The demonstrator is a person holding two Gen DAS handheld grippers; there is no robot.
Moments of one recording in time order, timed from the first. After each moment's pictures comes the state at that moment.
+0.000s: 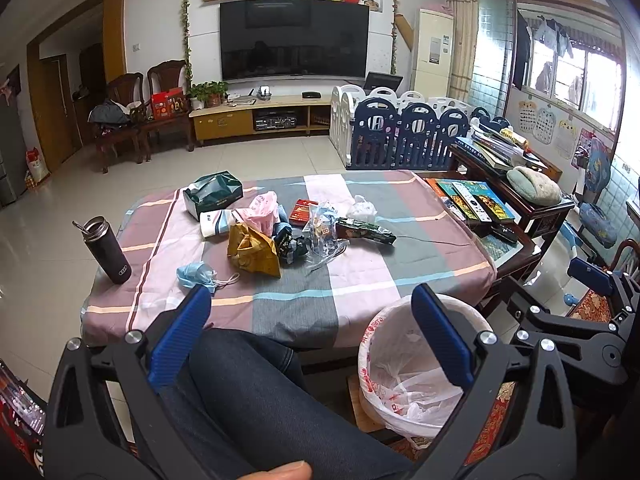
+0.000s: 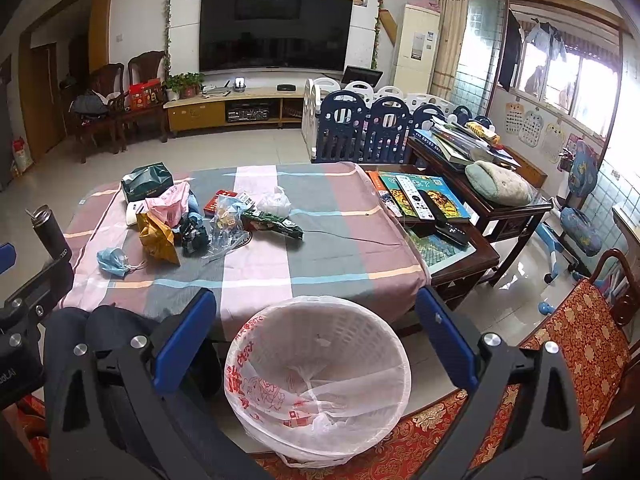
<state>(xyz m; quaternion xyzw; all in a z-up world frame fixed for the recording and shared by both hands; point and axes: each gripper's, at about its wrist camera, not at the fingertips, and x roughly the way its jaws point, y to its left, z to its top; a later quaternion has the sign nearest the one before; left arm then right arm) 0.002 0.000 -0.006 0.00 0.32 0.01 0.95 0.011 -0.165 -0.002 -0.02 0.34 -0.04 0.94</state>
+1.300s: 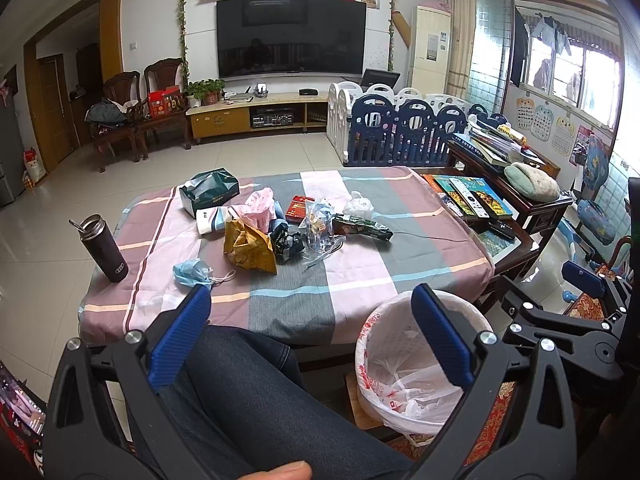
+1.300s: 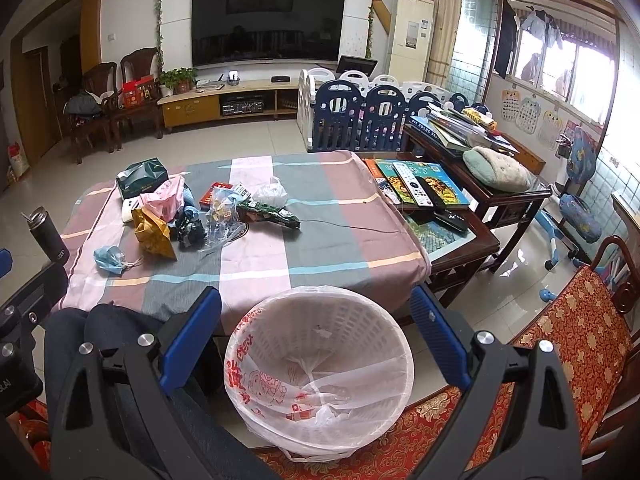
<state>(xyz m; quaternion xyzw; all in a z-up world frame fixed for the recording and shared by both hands) 0.000 -0.002 -0.008 0.00 0.32 0.01 0.95 0.013 -0.167 -0.010 -0.01 0.36 -0.05 0.93</state>
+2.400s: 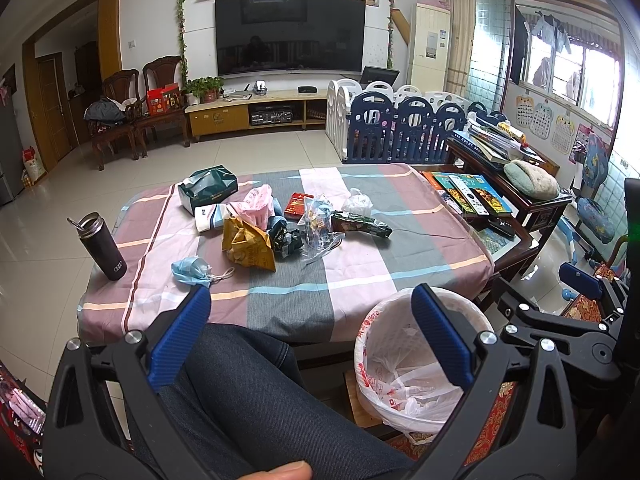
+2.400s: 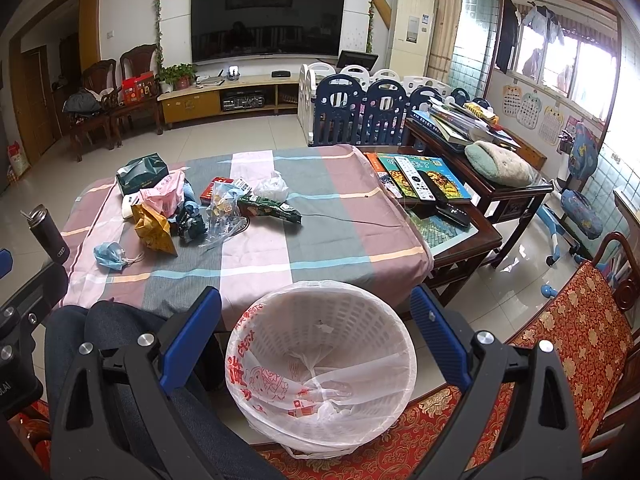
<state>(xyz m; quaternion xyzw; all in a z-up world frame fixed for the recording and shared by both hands) 0.001 -0.003 -0.008 0.00 0.32 0.01 0.95 0.014 -0.168 -0.013 -0.01 0.36 -0.05 0.93</state>
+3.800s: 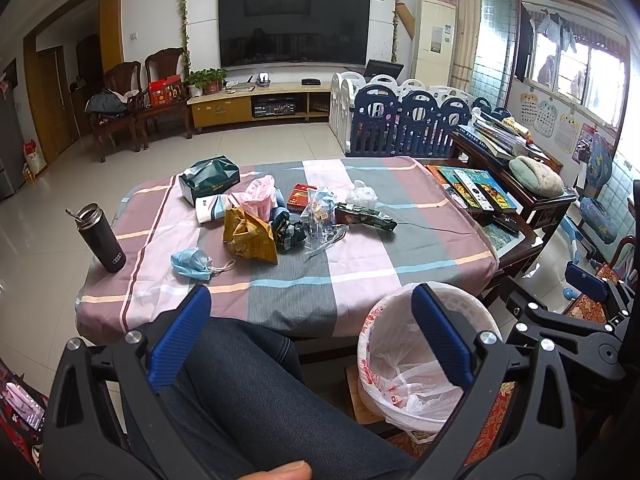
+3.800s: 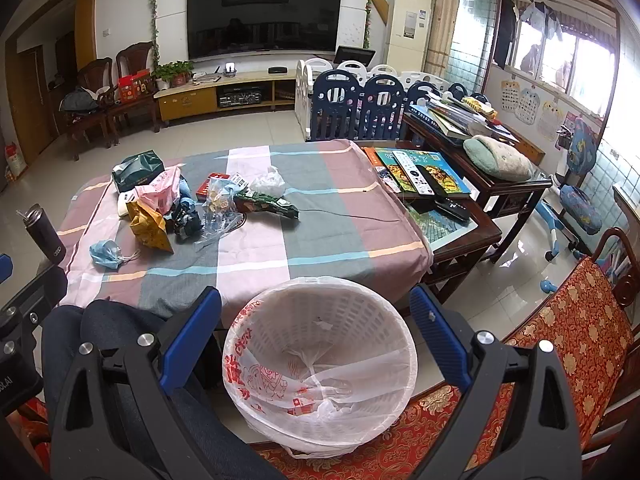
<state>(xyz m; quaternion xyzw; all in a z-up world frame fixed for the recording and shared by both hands) 0.001 -0.002 -0.026 -0.01 0.34 0.01 0.94 0.014 -0.171 -0.022 -0.01 0.37 -0.05 0.93</state>
